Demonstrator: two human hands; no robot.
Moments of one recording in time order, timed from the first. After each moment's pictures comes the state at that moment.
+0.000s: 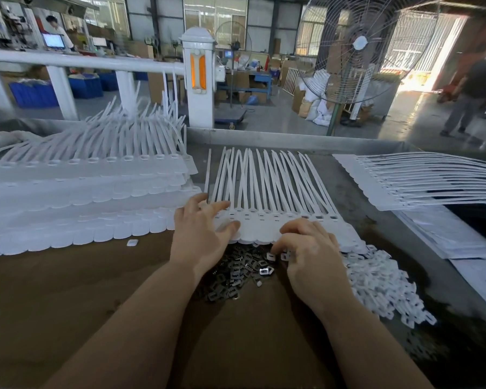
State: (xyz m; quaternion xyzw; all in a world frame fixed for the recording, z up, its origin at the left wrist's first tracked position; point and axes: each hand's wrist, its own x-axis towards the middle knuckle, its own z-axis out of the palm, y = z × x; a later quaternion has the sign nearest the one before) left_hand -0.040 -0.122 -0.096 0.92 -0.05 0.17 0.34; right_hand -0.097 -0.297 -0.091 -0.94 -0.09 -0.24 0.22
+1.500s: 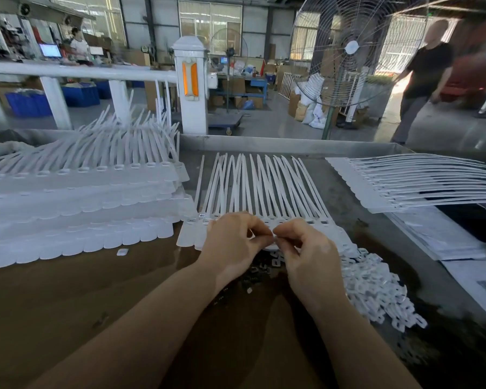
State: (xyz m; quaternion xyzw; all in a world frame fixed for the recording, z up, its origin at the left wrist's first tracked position) left_hand -0.055 -0.169 -0.066 0.90 -0.19 0.09 0.38; right_hand -0.094 -0.299 -0.087 -0.87 -0.06 -0.31 0.37
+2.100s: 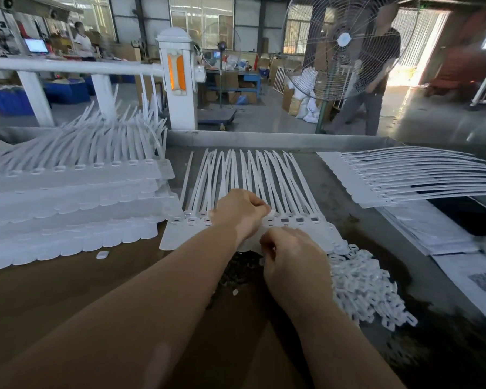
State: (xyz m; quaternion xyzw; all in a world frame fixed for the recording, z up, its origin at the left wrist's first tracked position) left_hand -0.008 -0.212 -0.059 0.88 -0.06 0.01 0.47; right_hand -0.098 -0.296 -0.086 -0.93 -0.04 -0.31 0.20
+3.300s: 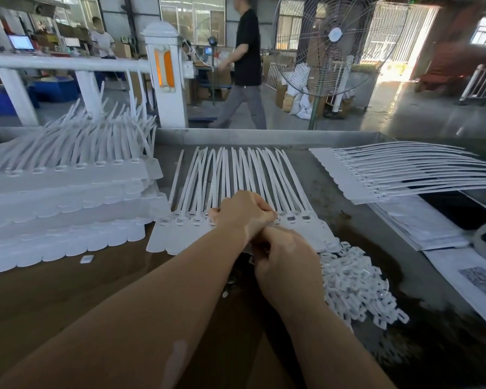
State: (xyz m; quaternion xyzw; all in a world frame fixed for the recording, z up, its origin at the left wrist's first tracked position) left_hand 0.003 -0.233 -0.067 0.91 -0.07 0.00 0.40; right_hand -0.093 -0.297 -0.088 -0.93 -0.01 -0.28 0.24
